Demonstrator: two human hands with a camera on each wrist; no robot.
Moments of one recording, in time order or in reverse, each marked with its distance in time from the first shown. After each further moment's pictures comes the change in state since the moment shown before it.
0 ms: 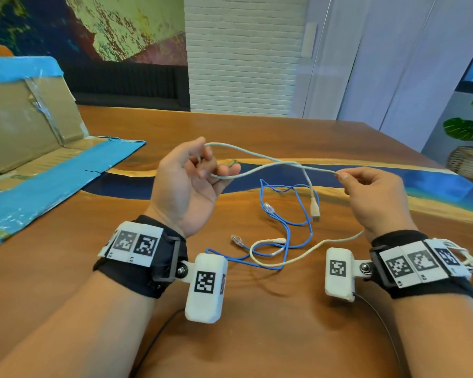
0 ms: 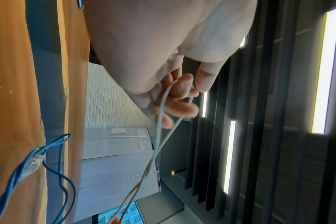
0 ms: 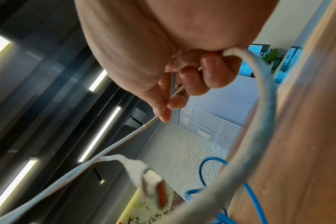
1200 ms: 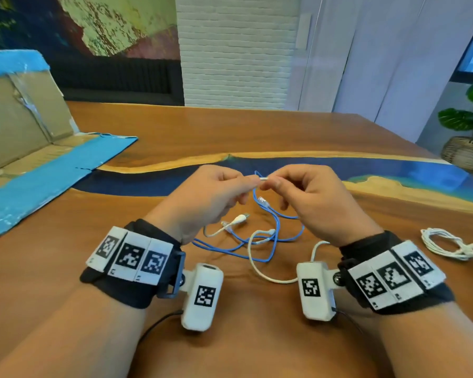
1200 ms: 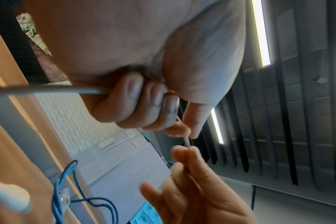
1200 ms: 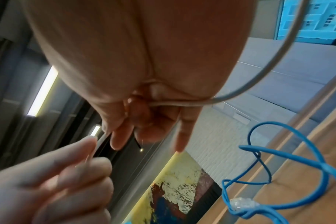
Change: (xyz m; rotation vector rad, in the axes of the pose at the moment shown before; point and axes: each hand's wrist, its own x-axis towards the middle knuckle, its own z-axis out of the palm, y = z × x) left_hand -0.007 -0.013 0.005 1.006 -0.255 -0.122; right_hand -0.052 -0.057 0.032 0.116 -0.535 -0.321
